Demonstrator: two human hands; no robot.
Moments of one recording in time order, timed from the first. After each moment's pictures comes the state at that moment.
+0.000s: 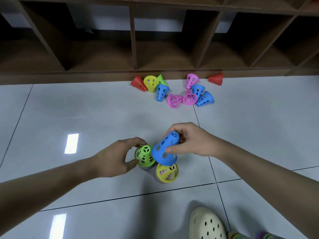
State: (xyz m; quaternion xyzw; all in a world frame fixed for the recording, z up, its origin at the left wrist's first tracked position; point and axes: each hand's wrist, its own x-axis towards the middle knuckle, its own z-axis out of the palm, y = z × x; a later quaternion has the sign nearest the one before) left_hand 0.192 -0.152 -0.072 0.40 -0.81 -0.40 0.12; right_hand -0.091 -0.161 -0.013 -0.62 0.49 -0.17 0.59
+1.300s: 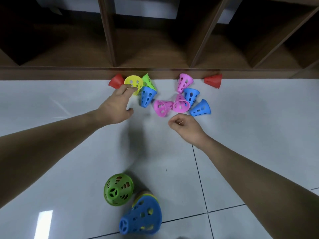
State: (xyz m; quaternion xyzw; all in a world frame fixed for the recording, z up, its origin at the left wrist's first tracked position) left_hand 0.111 -0.386 -0.142 0.53 -0.80 -0.25 0.10; right_hand -0.158 -0.294 -0.132 -0.52 0.68 -0.24 0.45
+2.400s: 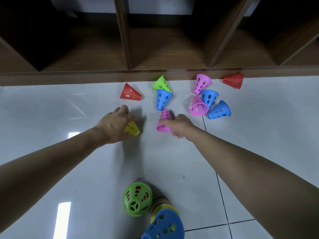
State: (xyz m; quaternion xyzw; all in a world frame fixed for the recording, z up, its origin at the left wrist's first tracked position) left_hand 0.170 -0.365 -0.169 0.51 -0.84 -0.15 -0.08; right_hand -0.088 -0.361 -0.169 -0.42 0.77 -0.05 0.48
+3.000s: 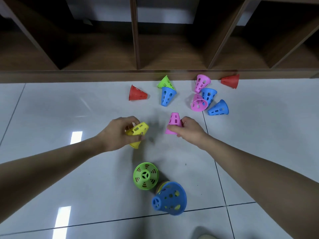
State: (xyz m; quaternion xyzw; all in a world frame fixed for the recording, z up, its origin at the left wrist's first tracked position) left_hand 0.184 -0.277 -0.117 0.53 -0.73 -0.40 0.15; right_hand -0.100 -0.283 -0.133 -0.50 0.72 -0.13 0.46
